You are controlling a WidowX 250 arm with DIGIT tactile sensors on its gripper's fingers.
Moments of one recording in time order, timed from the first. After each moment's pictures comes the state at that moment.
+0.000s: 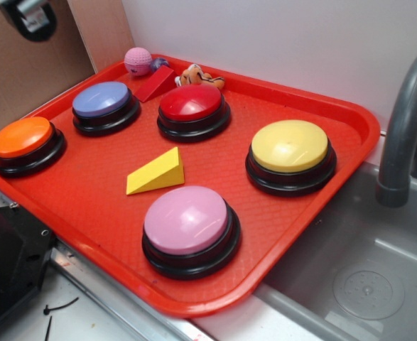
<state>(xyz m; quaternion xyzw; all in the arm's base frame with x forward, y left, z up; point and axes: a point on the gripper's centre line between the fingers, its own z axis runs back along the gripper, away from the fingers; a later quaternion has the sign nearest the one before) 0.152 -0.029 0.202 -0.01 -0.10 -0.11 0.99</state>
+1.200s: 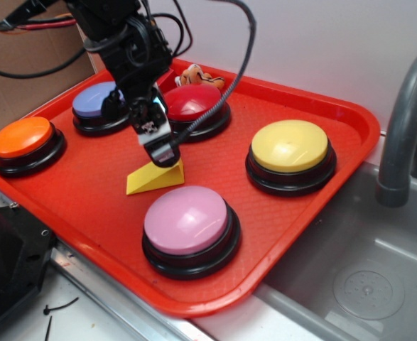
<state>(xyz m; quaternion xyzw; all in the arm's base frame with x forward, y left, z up) 0.217 -0.047 0.064 -0.04 -0.13 -0.26 0.96</state>
